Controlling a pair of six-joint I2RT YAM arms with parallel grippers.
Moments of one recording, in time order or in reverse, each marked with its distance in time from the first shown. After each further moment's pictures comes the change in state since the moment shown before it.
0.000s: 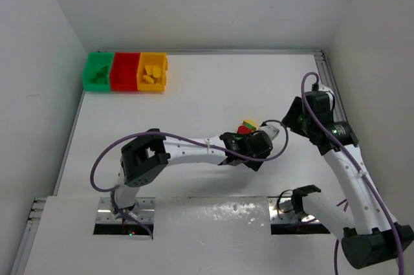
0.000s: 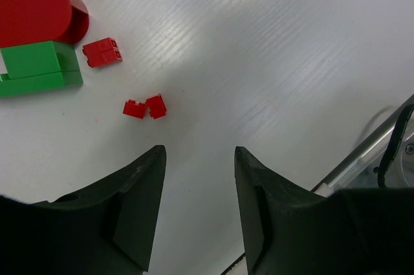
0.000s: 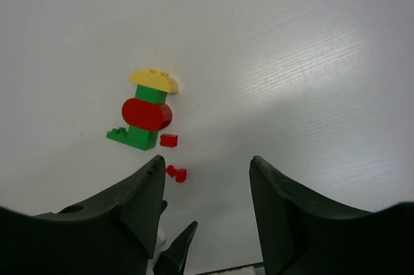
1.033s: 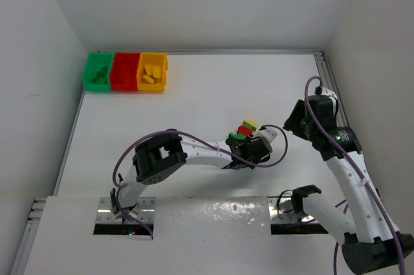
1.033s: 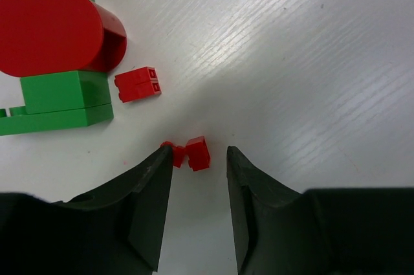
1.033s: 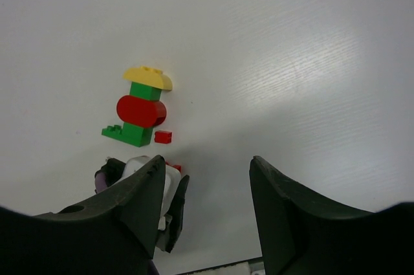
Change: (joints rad) left arm -0.001 0.132 -0.033 0.152 -0.171 0.074; right arm 0.000 -0.057 -0.014 -0.030 0.015 0.000
